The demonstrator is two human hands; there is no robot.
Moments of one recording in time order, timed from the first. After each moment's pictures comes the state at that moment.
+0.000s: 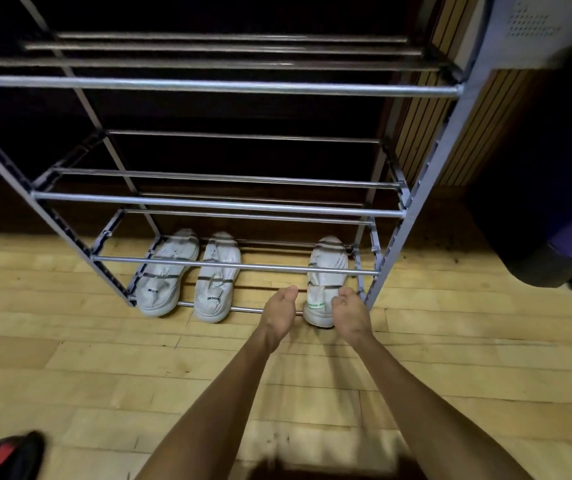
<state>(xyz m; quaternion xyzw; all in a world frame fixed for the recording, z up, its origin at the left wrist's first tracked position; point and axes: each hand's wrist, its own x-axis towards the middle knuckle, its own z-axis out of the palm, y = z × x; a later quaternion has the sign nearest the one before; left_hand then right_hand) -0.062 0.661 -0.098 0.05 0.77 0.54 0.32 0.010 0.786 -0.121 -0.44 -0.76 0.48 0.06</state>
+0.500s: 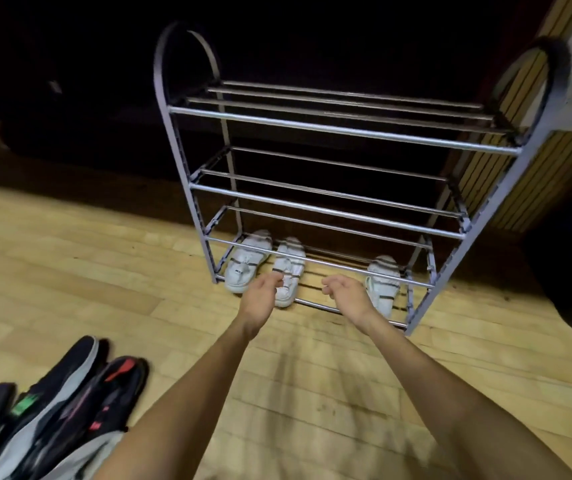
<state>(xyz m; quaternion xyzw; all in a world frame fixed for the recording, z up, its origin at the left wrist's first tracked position) -0.060 0.488 -0.010 0.01 0.76 0.63 0.18 -0.012 0.670 -0.026 -0.25 -0.80 0.54 0.01</state>
